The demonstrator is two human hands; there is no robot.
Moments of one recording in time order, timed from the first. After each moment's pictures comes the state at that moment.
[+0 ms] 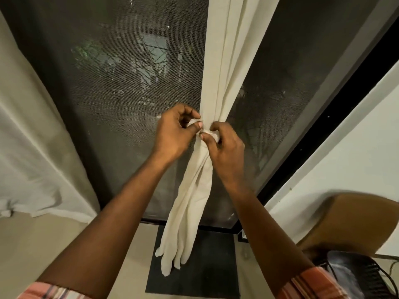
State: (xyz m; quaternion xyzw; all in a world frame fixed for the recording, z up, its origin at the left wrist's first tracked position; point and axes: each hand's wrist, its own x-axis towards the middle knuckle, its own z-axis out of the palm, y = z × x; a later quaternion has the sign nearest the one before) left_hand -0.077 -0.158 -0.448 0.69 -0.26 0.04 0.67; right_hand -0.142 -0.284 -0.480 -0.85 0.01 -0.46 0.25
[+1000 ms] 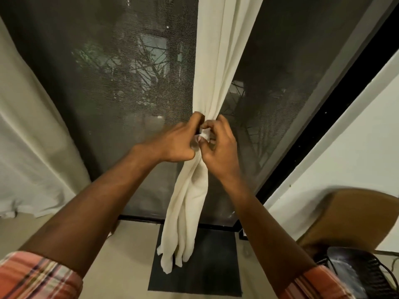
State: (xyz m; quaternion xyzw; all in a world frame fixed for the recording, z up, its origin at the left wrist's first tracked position) left_hand -0.079 -0.147 -0.434 0.85 -0.47 0.00 0.24; right_hand -0.151 -0.275 -0.476 -0.85 -0.03 -0.39 0.36
